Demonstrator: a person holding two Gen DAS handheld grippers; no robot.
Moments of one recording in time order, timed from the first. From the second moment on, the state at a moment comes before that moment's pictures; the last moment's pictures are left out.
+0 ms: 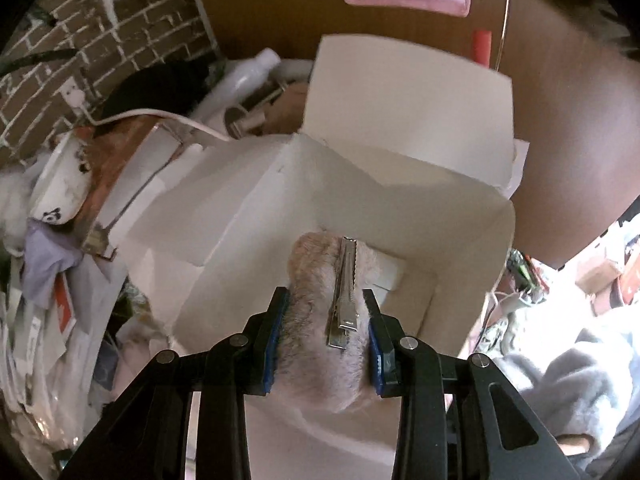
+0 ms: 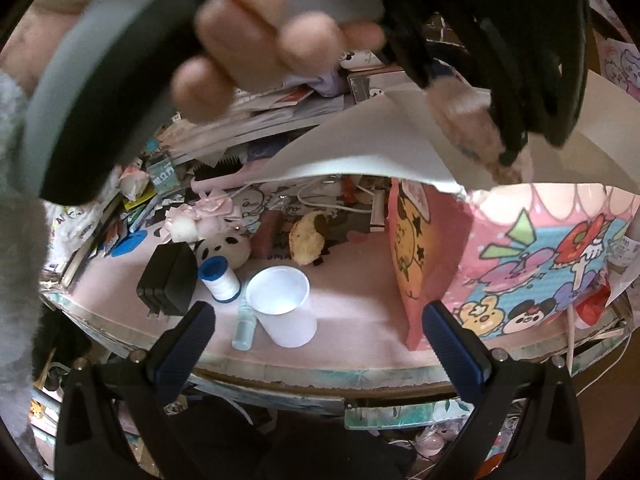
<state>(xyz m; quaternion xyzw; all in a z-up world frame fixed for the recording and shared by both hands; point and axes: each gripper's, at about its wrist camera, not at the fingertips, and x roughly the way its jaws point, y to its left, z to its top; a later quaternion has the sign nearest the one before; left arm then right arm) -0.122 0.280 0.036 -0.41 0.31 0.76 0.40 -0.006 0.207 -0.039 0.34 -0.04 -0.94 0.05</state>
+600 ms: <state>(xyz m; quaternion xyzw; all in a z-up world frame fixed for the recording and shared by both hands) -0.120 0.272 0.043 -0.38 0.31 0.79 0.37 -0.007 0.204 -0.049 0.32 -0.05 -0.94 0.11</state>
